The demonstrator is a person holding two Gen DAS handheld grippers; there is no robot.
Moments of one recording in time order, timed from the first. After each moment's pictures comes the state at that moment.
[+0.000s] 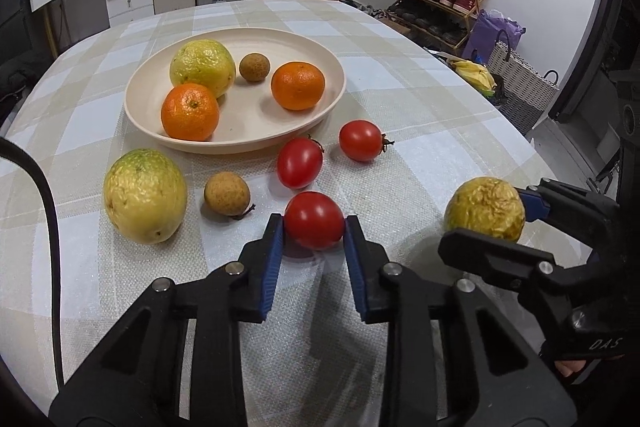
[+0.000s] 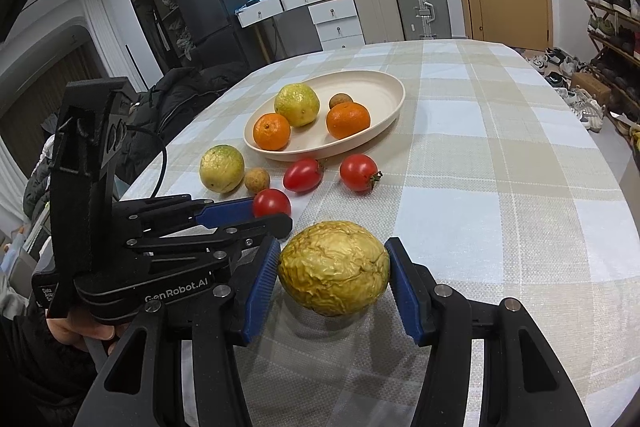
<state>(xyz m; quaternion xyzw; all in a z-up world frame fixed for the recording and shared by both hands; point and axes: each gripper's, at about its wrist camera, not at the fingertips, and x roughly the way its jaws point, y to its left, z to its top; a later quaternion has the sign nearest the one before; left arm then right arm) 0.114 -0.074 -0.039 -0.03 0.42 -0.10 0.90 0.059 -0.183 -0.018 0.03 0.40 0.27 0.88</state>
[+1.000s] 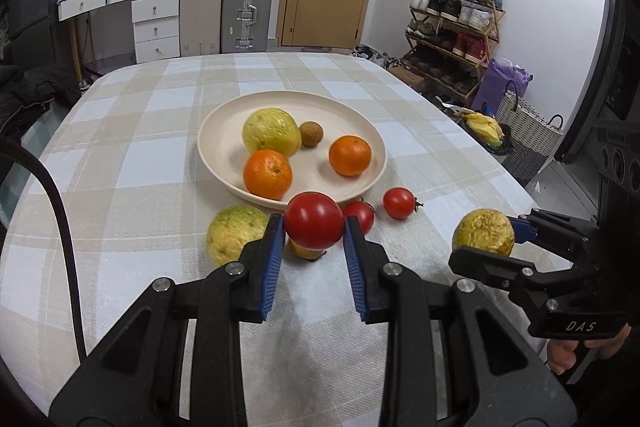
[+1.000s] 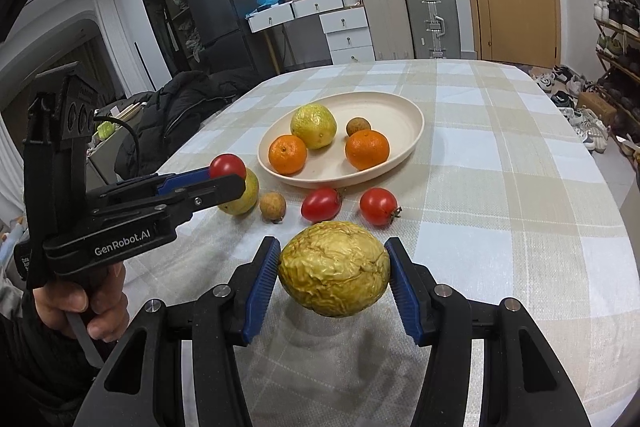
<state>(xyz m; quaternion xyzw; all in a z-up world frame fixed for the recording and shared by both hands) 0.088 -0.015 0.008 -0.06 0.34 -0.07 0.94 0.069 -0.168 -0.002 0.01 0.38 0.28 0.88</state>
